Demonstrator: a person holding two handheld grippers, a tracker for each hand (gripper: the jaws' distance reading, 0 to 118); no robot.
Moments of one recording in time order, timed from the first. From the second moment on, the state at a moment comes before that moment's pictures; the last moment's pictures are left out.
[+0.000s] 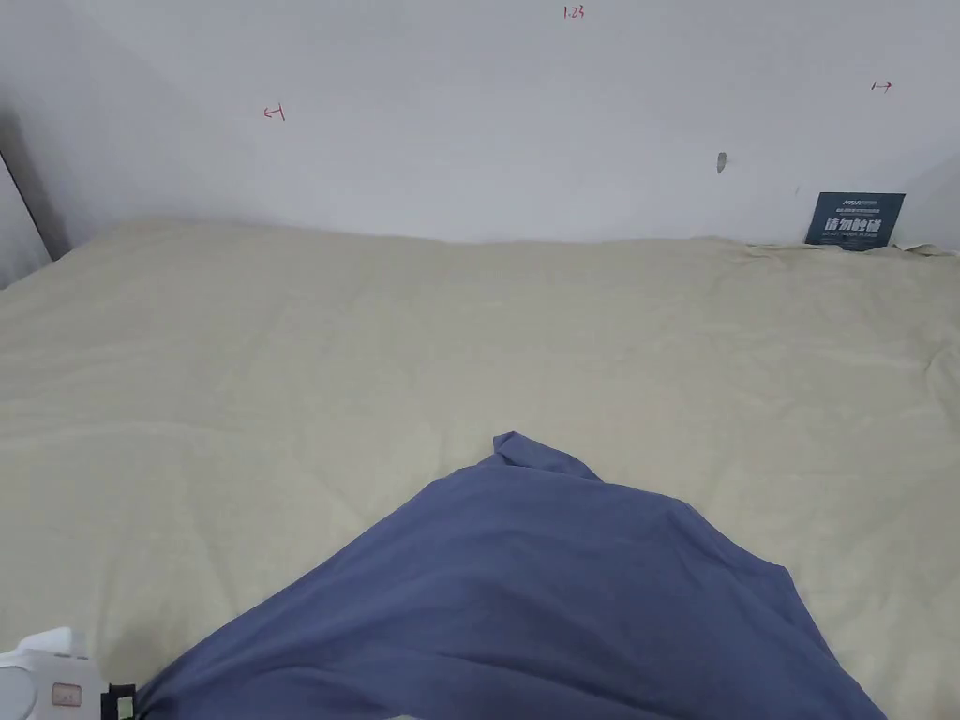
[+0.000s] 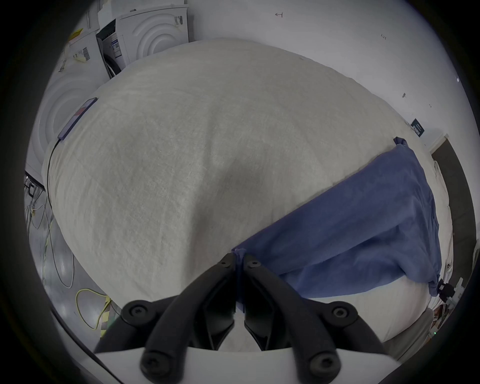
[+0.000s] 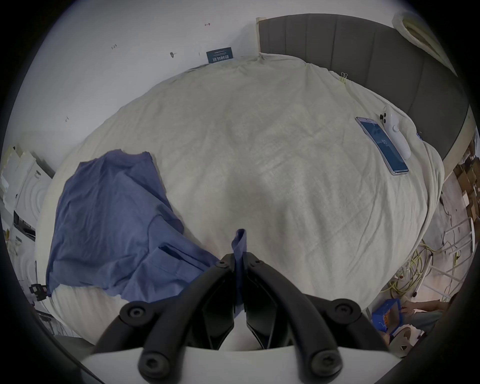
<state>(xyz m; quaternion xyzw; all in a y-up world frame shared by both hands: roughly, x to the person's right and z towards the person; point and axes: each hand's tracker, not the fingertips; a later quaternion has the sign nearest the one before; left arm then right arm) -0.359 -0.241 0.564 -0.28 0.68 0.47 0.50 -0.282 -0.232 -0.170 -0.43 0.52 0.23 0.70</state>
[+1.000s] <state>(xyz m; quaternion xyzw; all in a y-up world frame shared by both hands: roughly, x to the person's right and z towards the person) -0.321 -0.047 0.478 -0.10 0.76 0.16 0.62 -0.303 -0.030 -0.059 -0.09 0.67 0.08 0.73</state>
